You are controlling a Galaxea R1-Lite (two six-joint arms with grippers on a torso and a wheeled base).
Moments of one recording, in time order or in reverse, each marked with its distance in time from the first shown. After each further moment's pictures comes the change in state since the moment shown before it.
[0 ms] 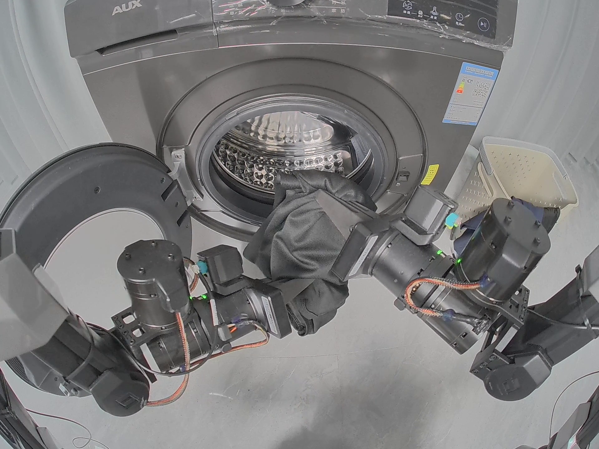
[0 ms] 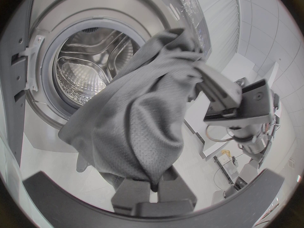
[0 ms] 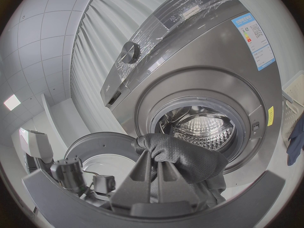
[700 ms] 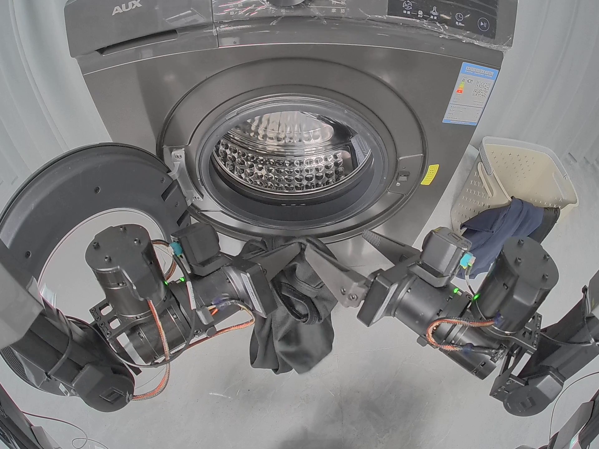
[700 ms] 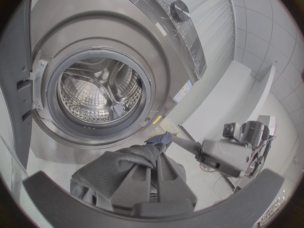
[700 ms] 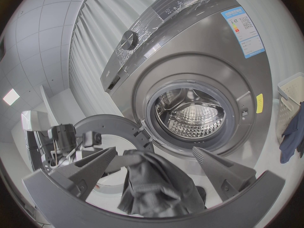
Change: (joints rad) left arm 0.019 -0.071 0.010 -0.051 0.036 -0.007; right arm -0.006 -0.038 0.192 -0.035 0.017 -0.016
